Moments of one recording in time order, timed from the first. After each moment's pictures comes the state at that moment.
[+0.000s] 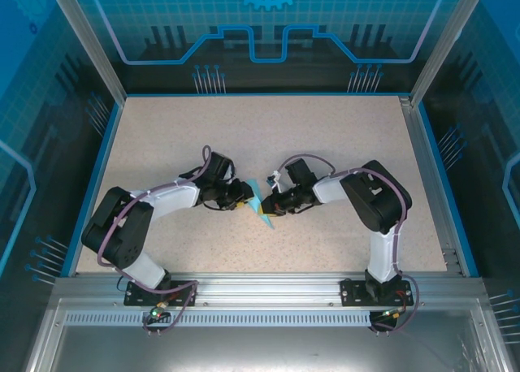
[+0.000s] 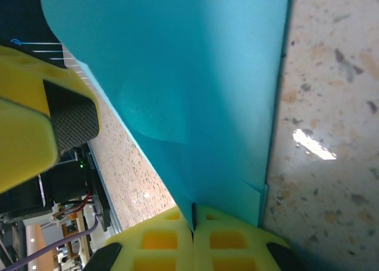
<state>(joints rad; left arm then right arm) -0.45 1.59 0.81 -0.21 0.44 -0.97 0.56 1.97 0.91 0.05 -0.87 0.61</state>
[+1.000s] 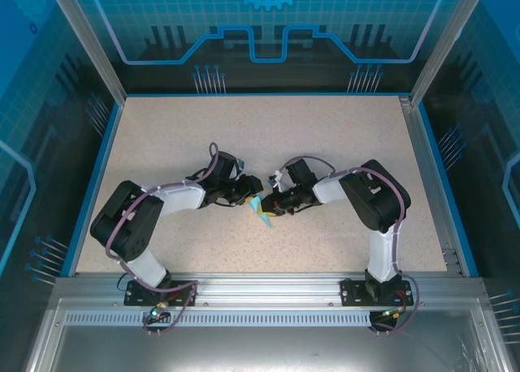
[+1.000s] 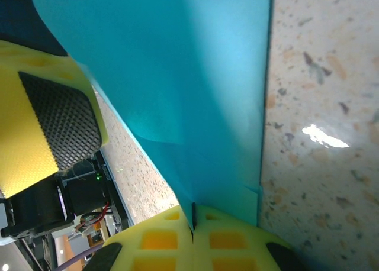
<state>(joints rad) -0.48 1.66 0.79 0.06 0.46 -1.01 0.56 1.98 0.88 0.14 -0.88 0.74</state>
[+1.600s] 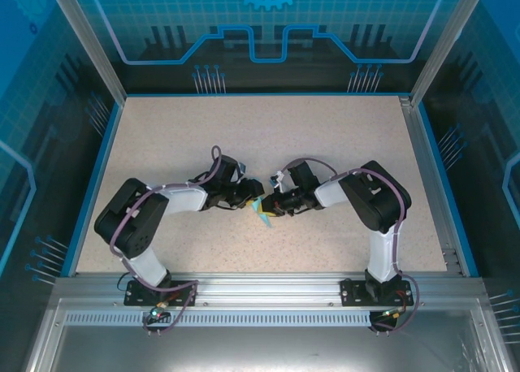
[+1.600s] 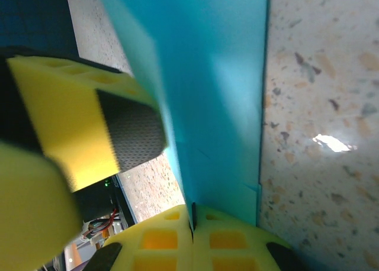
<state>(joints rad) -0.49 1.71 0.77 0.10 0.47 -1.01 0.56 1.98 0.84 0.25 -0.87 0.81</state>
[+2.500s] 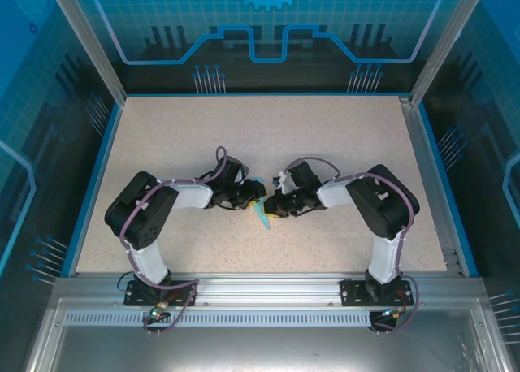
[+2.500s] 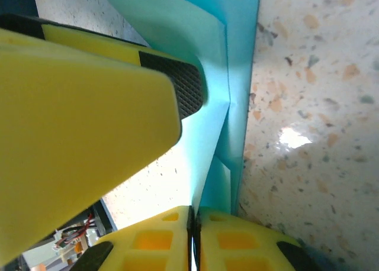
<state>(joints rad) -0.49 1.79 0.80 0.11 0.47 -1.01 0.58 1.89 0.83 0.10 -0.77 0.73</state>
